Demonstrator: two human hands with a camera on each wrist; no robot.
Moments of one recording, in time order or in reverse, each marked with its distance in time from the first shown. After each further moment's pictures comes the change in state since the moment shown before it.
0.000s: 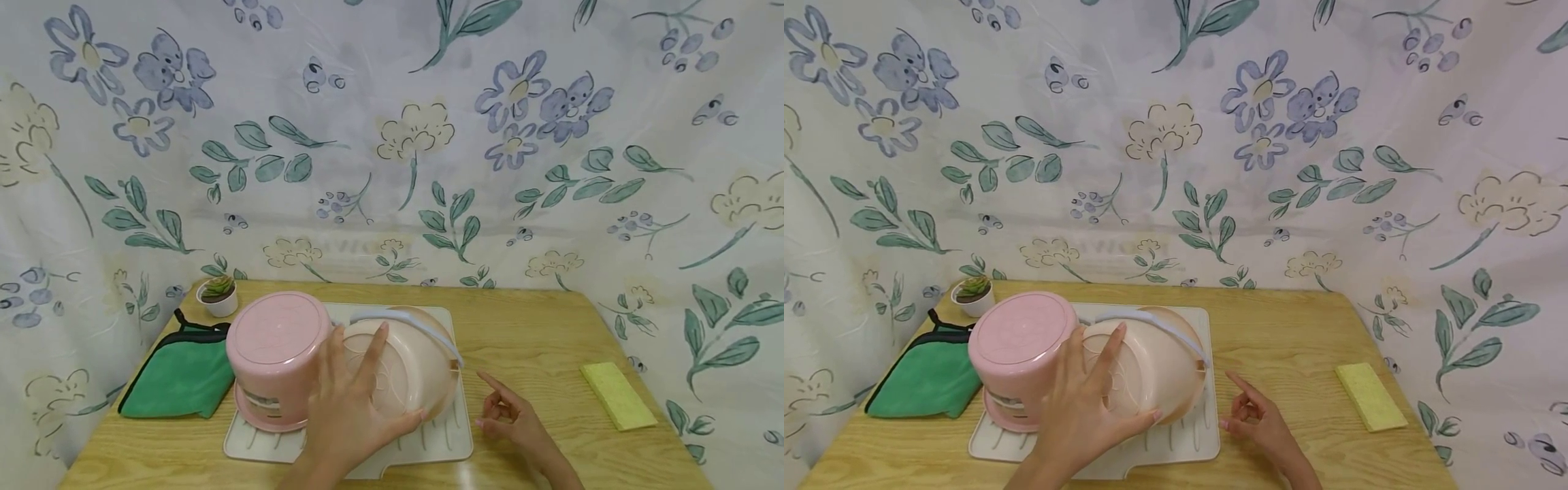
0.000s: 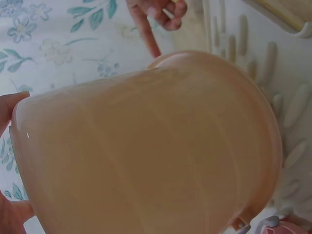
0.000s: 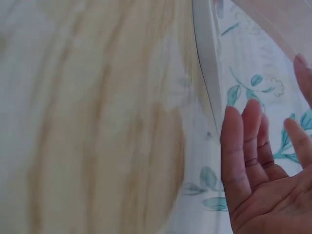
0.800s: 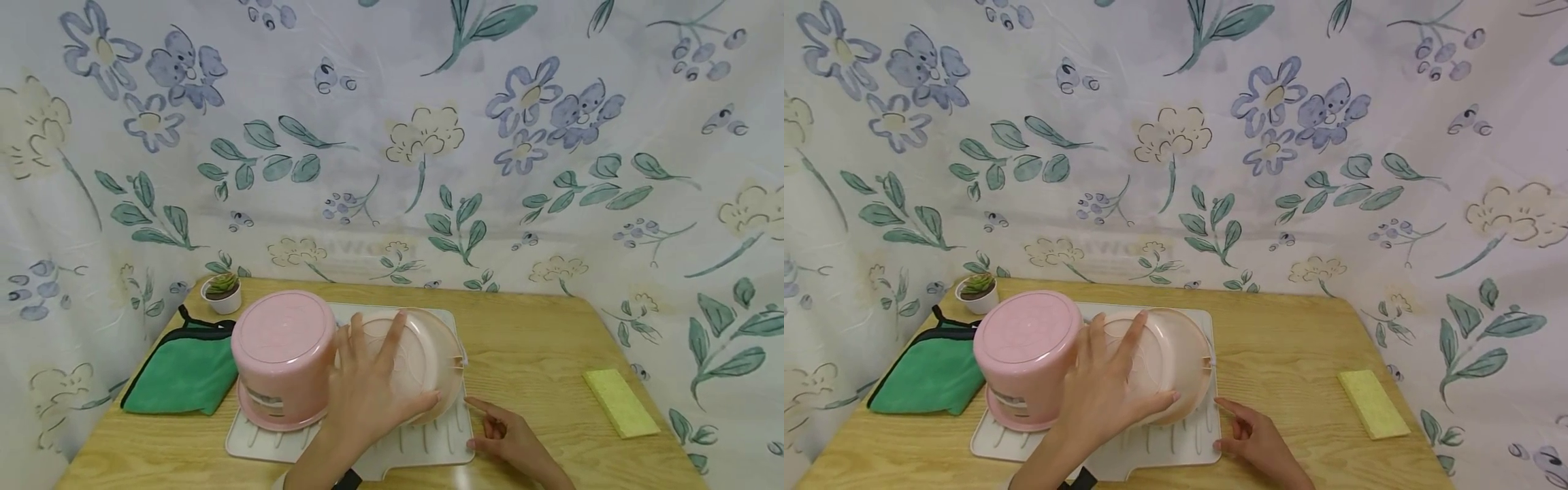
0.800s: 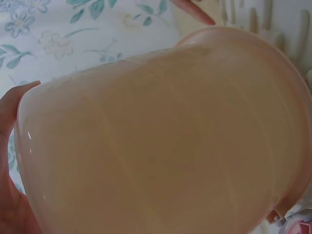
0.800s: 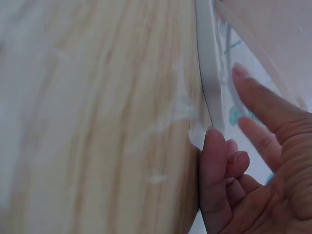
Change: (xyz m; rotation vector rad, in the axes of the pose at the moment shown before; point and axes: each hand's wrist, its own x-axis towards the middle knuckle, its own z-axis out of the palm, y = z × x) left_hand 0.025 0.011 0.007 0.091 -0.073 0.002; right_hand 0.000 0.010 0.010 -0.261 -0.106 -0.037
